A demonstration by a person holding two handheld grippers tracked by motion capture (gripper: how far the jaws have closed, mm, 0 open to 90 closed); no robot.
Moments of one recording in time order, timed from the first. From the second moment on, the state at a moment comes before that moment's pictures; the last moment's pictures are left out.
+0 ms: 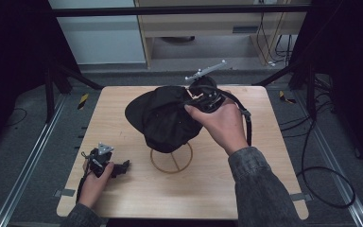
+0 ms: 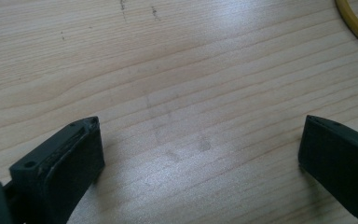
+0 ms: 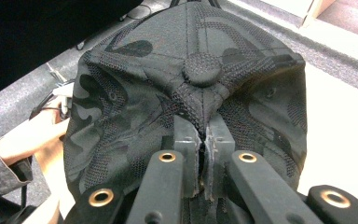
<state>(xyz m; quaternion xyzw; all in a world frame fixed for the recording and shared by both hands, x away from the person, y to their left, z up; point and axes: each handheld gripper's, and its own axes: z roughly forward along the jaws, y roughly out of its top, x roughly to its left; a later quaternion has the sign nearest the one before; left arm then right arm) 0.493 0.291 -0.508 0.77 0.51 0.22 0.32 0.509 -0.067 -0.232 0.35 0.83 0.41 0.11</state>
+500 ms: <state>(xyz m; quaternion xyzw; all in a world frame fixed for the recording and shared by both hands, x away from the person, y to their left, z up) 0.493 0.291 -0.508 0.77 0.51 0.22 0.32 0.509 -0.064 -0.234 0.35 0.84 0.40 0.11</state>
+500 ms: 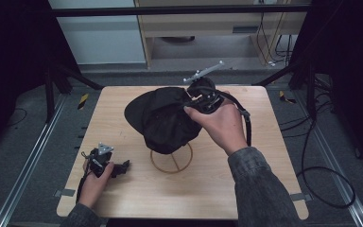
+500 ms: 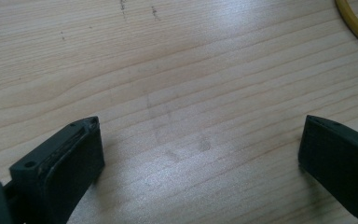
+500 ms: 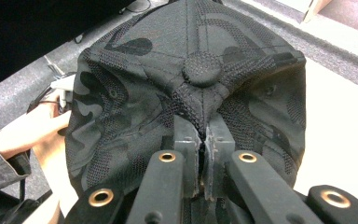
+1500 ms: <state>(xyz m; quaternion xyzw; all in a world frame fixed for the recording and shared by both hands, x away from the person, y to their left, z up) 0.493 0.291 -0.508 0.77 0.51 0.22 0.32 0.509 -0.057 -0.240 0.35 0.85 0.38 0.11</state>
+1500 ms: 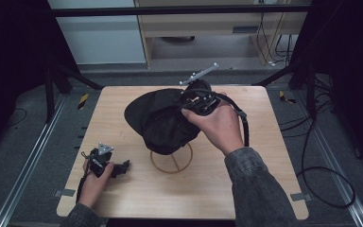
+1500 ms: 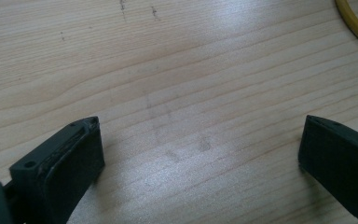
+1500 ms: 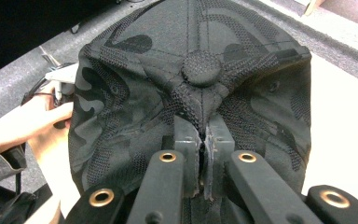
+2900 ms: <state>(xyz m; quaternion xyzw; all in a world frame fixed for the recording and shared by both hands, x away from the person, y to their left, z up) 0.493 0.291 -0.508 0.77 0.51 0.22 0.32 0.510 -0.053 -0.246 0.35 0.85 0.36 0.13</state>
